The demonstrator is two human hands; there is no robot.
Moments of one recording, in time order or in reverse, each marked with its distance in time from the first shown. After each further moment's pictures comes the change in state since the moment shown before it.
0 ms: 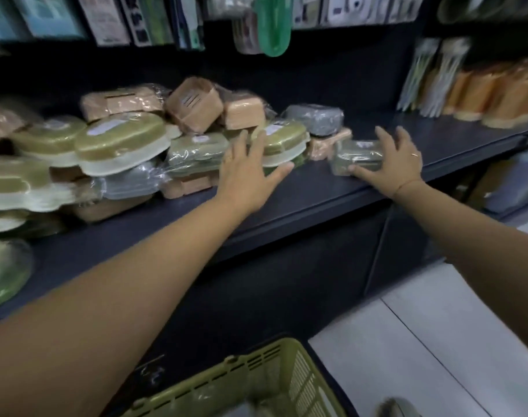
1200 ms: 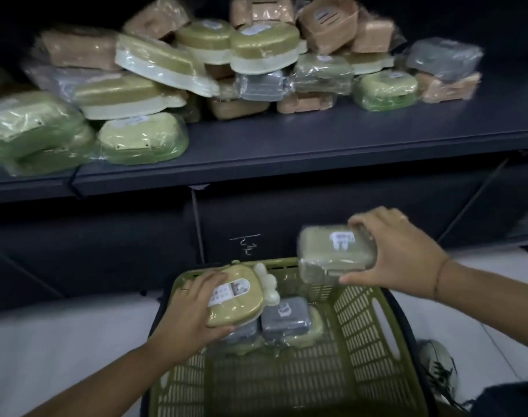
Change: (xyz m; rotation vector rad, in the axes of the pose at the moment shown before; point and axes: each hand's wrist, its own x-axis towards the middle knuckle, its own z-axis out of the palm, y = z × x) left_hand -0.416 -0.181 0.006 -0.010 -0.241 -0.247; right_hand -0.266 -0.120 -0.005 -0.119 -0.670 -0.612
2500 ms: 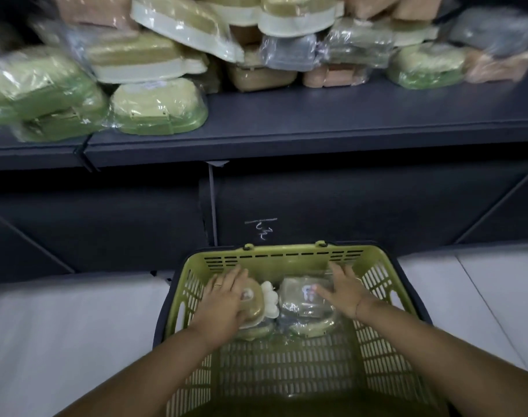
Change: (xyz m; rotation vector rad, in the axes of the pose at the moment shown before) left_hand 0.019 0.003 0.047 0.184 -0.246 -0.111; right_hand 0.038 -0.016 0.174 0.391 -0.416 0.348
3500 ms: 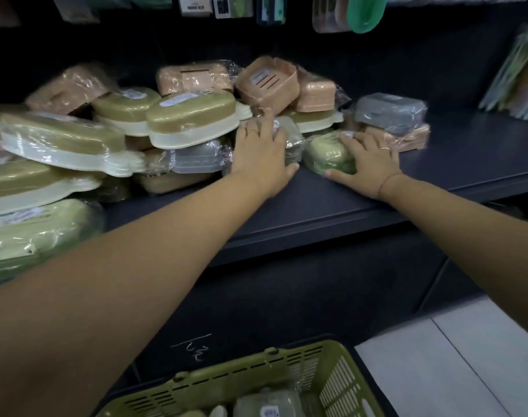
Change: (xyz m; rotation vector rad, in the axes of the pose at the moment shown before) left_hand 0.259 0.196 -0.284 0.508 0.634 0.149; right_hand 0.068 -0.004 -0.344 -0.298 0.856 -0.145
